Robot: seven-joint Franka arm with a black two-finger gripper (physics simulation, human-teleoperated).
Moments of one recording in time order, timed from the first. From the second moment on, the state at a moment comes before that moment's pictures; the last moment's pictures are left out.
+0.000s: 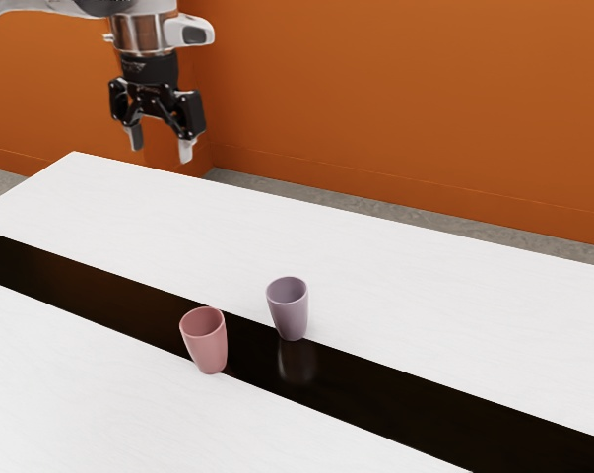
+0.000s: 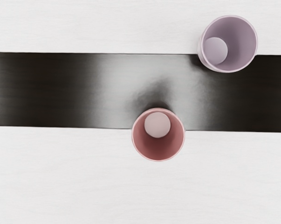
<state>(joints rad) -0.31 0.12 0.29 -1.34 0.01 1.34 -0.04</state>
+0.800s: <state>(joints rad) -0.31 0.48 0.27 -1.24 -0.06 1.58 -0.05</state>
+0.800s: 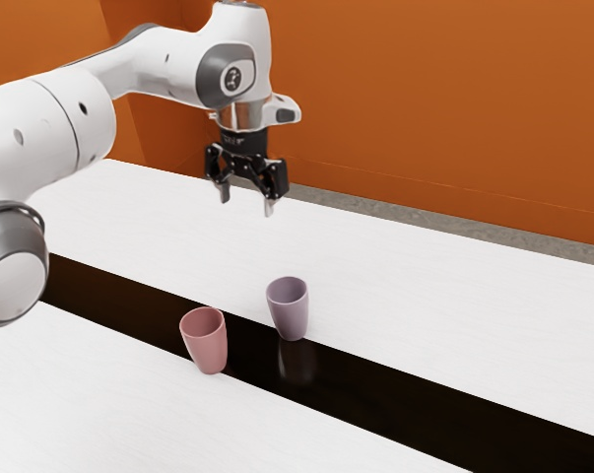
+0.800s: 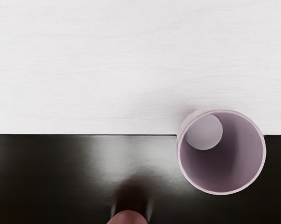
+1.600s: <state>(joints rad) -0.31 0.48 0.23 -1.62 -0.09 1.96 -0.06</state>
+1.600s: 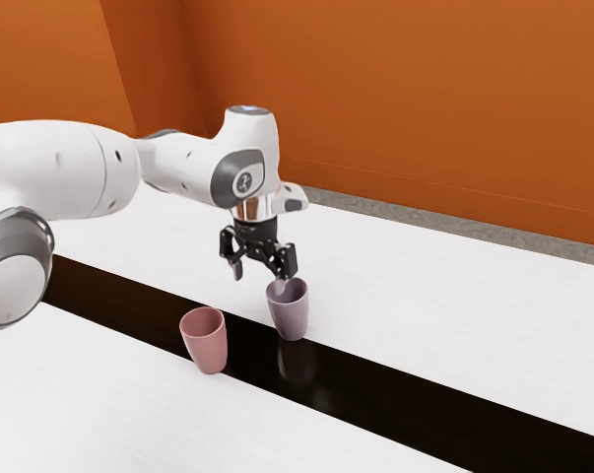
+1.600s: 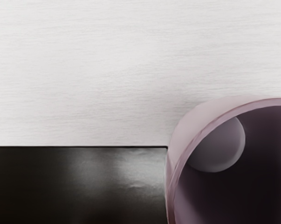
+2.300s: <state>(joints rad) -0.32 0.52 0.20 -1.70 -0.08 2.16 -0.07</state>
